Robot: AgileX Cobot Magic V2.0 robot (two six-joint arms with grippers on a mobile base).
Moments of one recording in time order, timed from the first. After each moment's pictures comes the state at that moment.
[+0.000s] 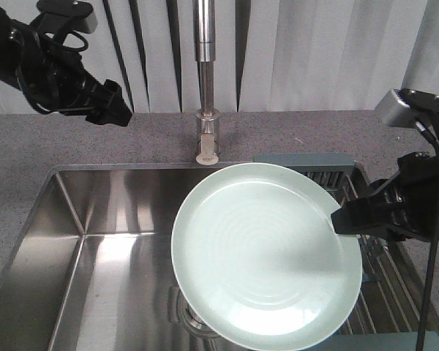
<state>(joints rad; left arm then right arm) -0.21 1.70 -1.70 -0.24 1.04 0.31 0.15 1.16 -1.05 0.60 1.09 -0.37</state>
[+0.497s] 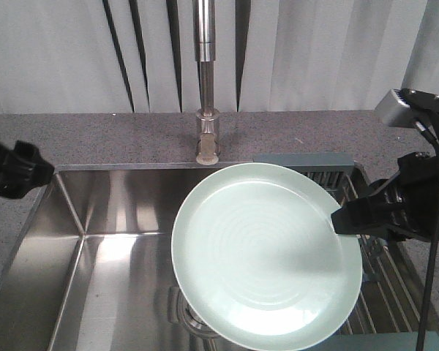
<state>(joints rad) -0.21 1.19 -1.12 -0.02 0.89 0.04 0.15 1.16 -1.05 0.60 1.09 -0.37</state>
